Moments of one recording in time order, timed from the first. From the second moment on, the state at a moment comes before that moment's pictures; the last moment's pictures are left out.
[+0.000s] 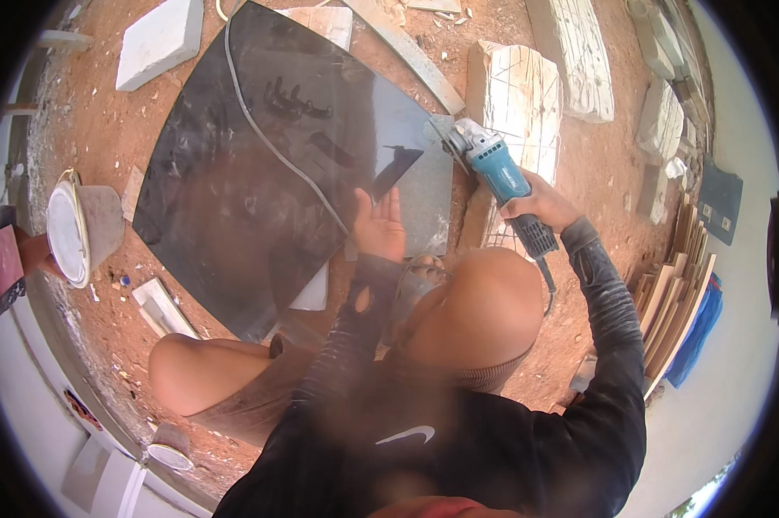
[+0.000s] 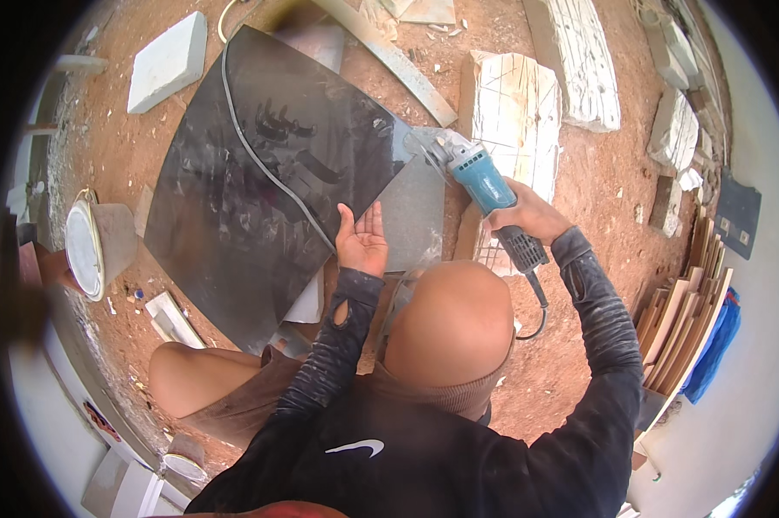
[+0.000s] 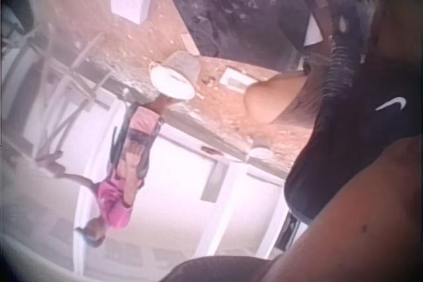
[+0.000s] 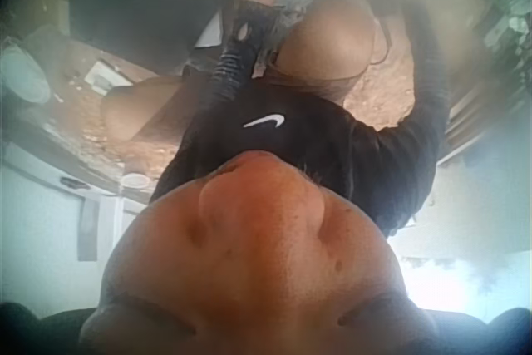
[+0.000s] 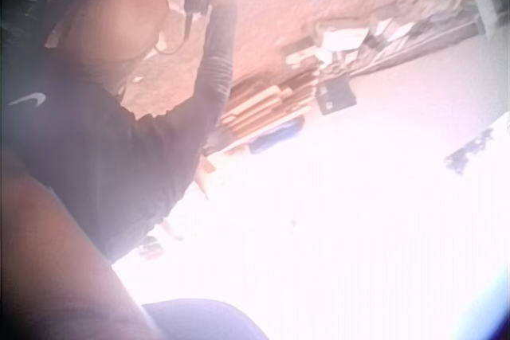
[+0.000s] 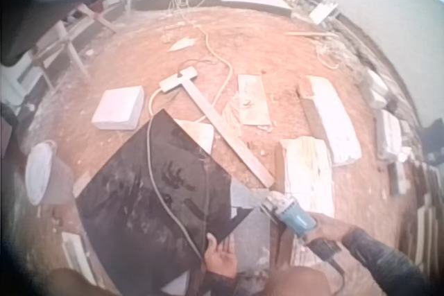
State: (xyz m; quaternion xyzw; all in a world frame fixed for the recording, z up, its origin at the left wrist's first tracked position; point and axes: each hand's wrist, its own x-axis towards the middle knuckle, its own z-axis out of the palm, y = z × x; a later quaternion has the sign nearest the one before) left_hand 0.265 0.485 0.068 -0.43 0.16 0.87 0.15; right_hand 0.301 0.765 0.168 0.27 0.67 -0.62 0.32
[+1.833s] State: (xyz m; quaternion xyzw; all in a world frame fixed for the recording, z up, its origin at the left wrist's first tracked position) left_hand 0.268 0.484 0.069 -0.43 0.20 0.87 0.13; right_hand 0.169 0.862 0.157 0.05 0.70 -0.41 0.58
